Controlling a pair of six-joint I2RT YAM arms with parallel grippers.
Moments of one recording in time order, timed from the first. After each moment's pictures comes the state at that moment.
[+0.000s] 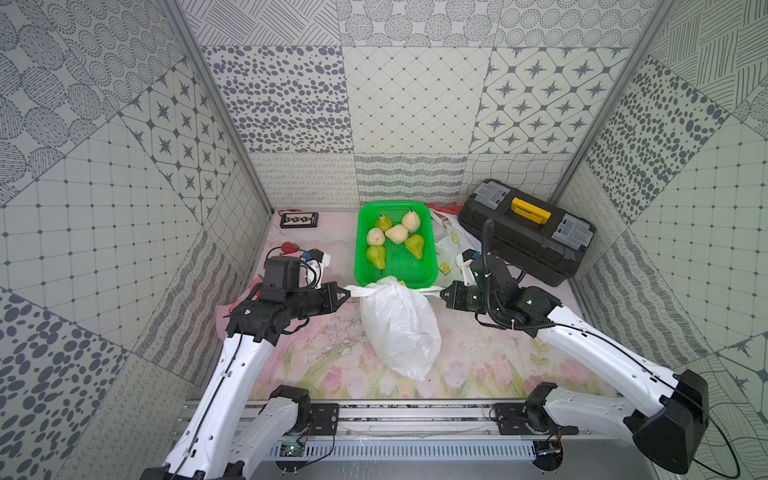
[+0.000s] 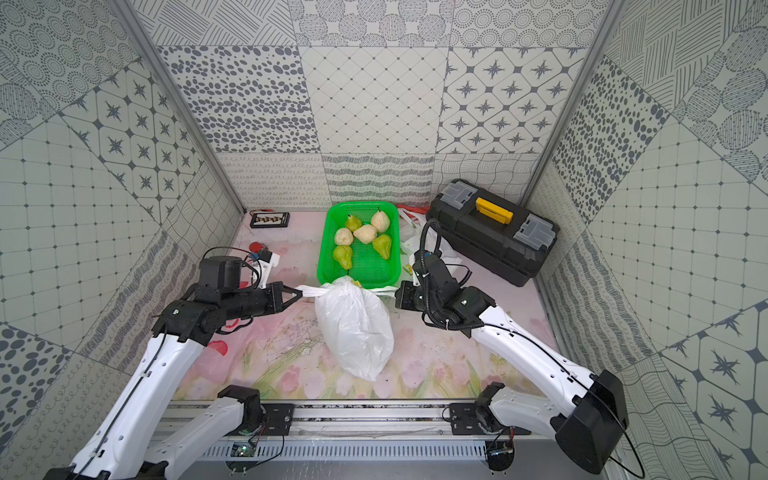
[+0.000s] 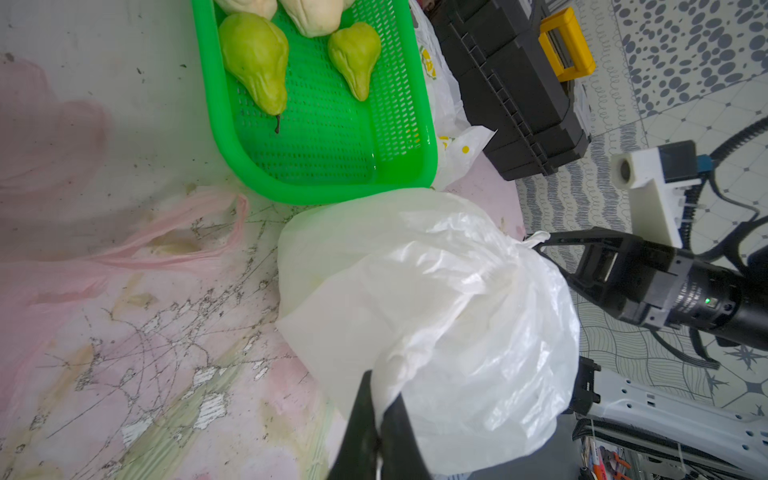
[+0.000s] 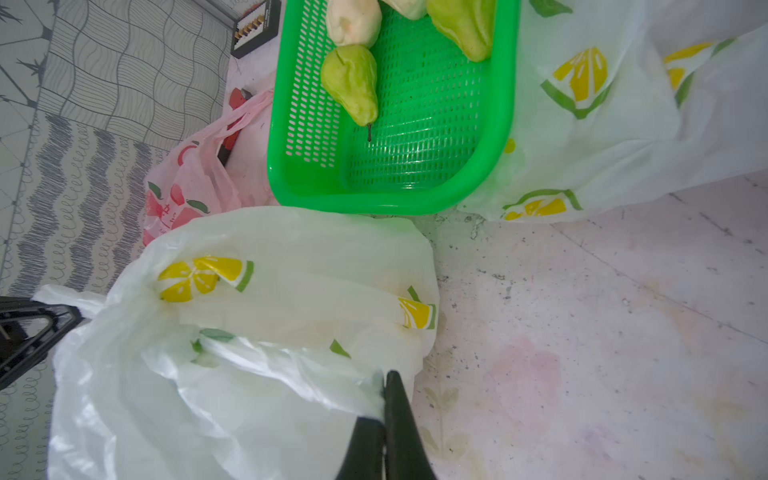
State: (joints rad) left arm -0.16 0.88 0.96 -0.89 0.56 -0.37; right arm 0.67 1.15 0.96 -0.57 -0.08 0.73
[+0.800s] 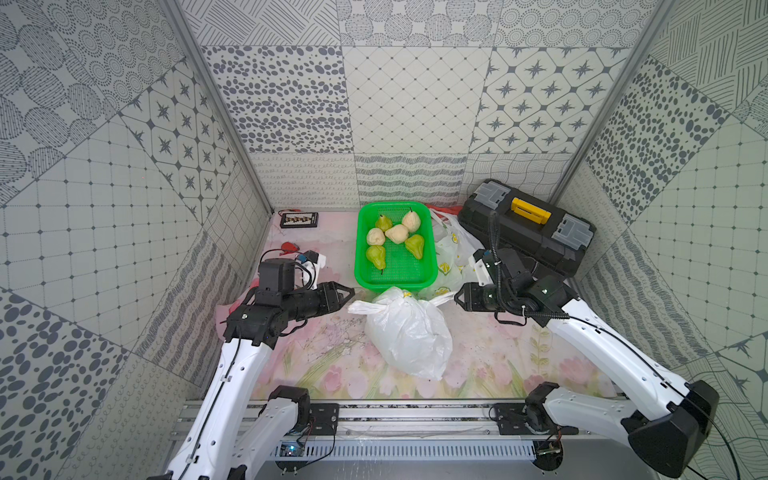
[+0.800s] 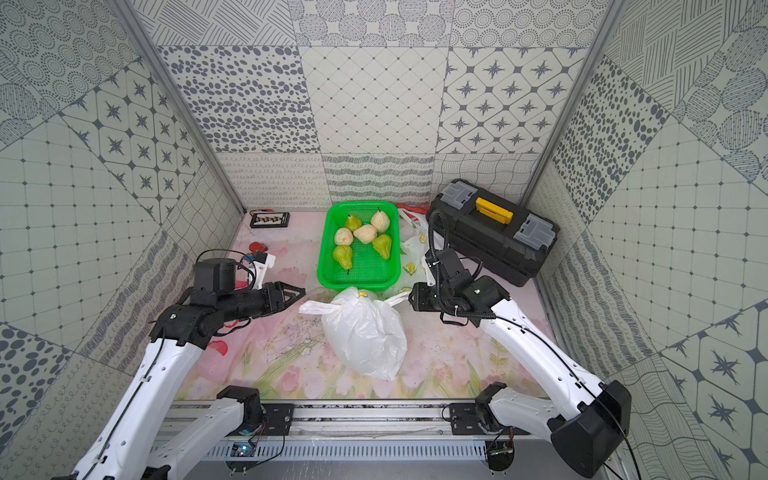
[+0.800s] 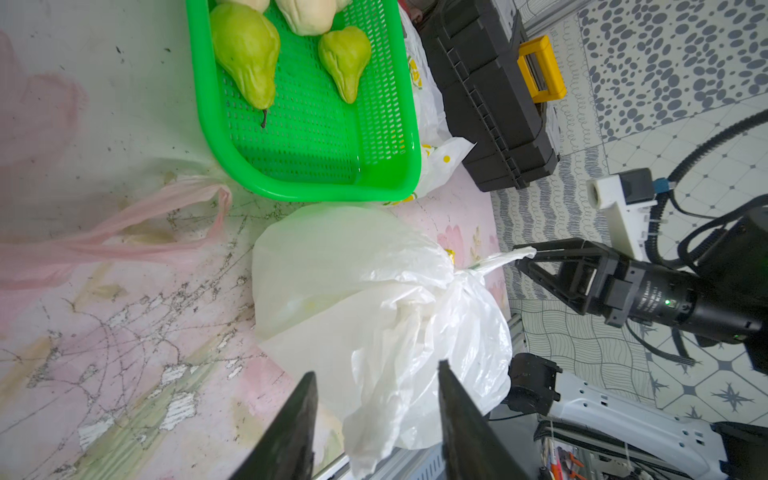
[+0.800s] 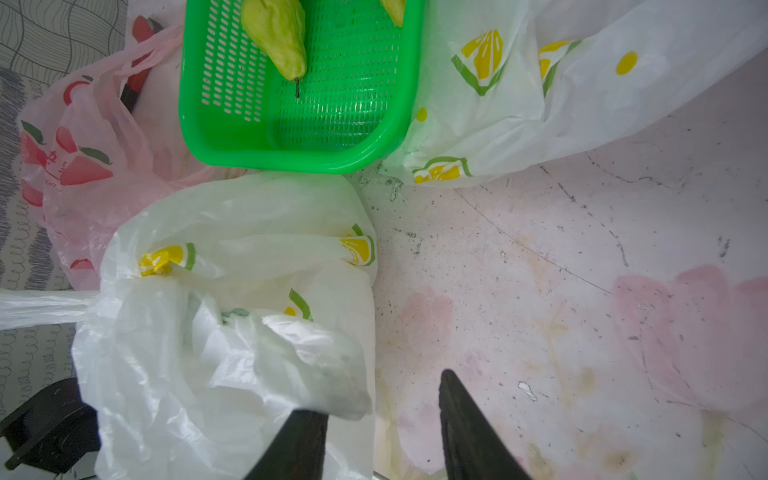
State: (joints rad) left arm -0.13 0.86 0.96 -0.85 0.65 -0.45; right arm 0.59 1.14 1.12 -0.91 -0.10 0.52
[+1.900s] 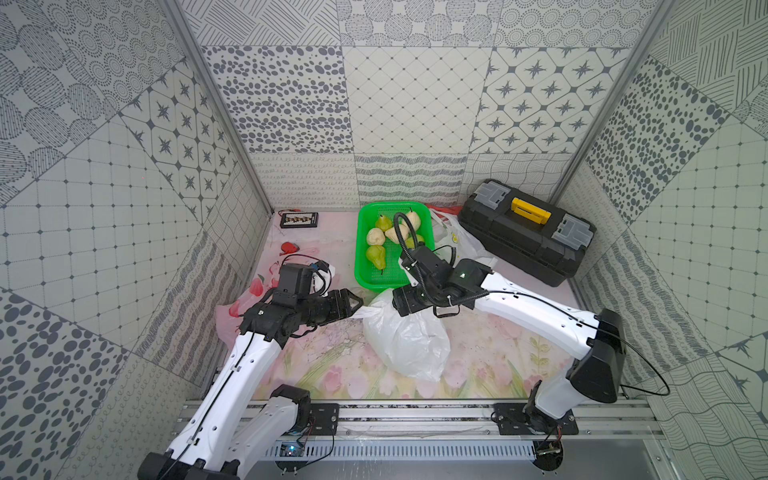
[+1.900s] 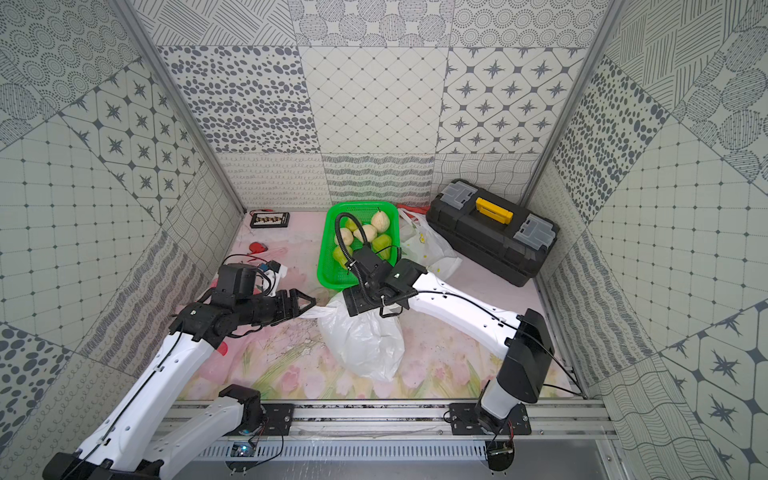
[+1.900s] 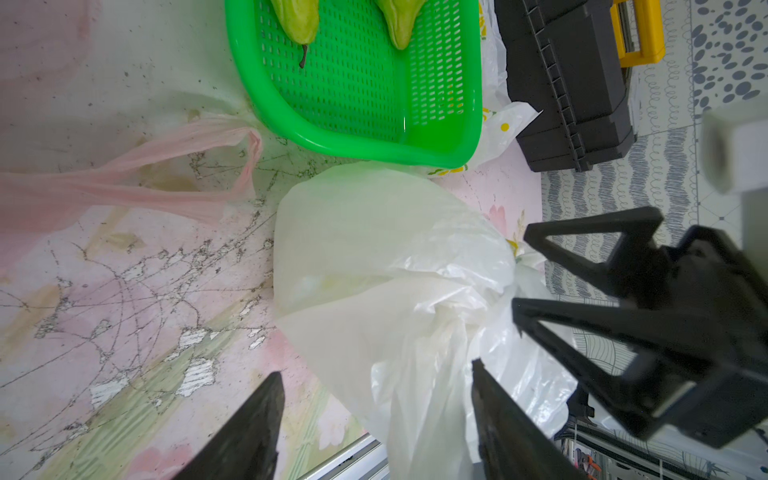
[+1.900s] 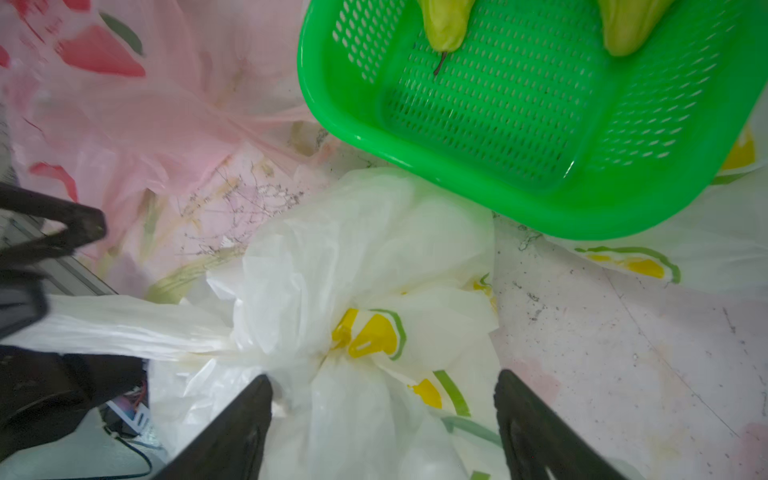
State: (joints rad) left arm -0.25 0.89 0.88 -0.84 0.50 -0.52; right arm 0.98 1.64 1.49 -0.91 0.07 0.51
